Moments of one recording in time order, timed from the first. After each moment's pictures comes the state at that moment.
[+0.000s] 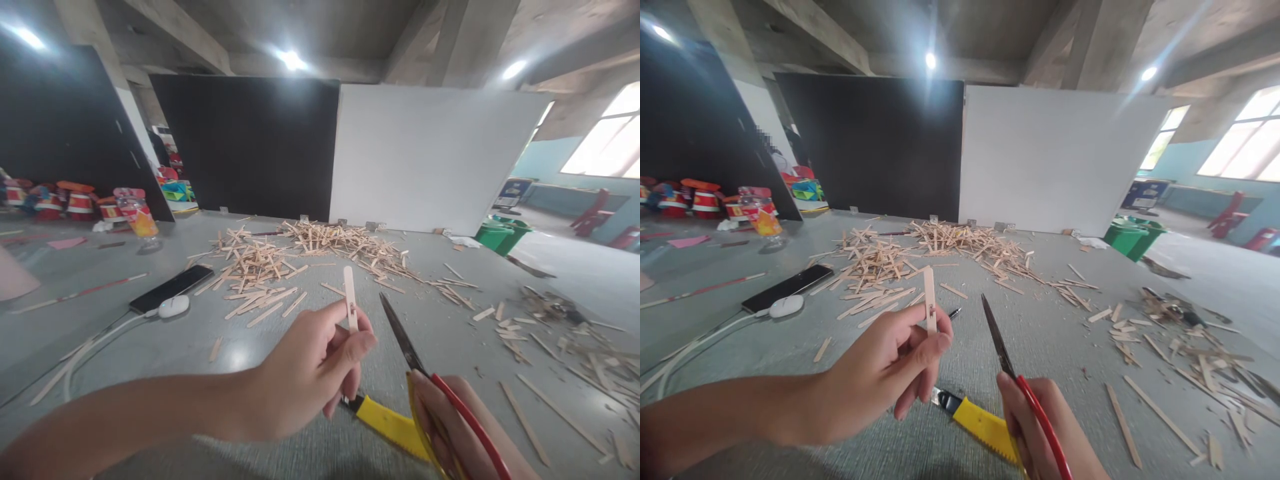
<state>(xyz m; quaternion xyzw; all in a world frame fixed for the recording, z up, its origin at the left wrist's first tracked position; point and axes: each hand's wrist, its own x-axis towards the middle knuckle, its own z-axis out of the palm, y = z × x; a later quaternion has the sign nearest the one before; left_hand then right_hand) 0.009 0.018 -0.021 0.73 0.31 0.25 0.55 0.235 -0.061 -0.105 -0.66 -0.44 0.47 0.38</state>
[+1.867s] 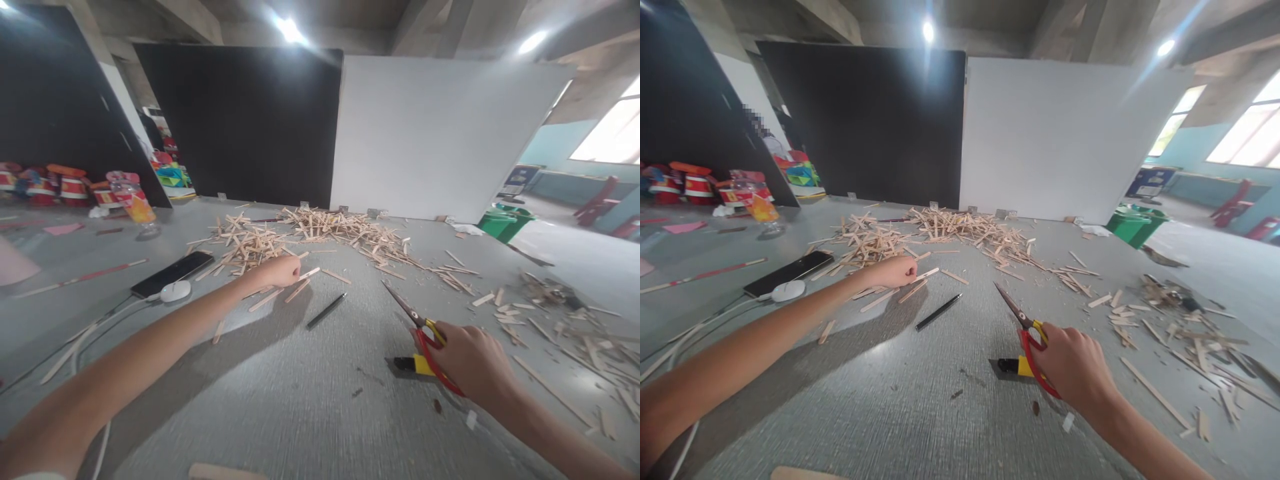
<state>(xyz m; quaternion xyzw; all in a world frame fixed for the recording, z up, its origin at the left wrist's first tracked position) -0.038 0.215 -0.088 0.87 0.46 -0.01 0.17 0.306 0.003 -0.131 -0.78 -0.63 -0.02 0.00</state>
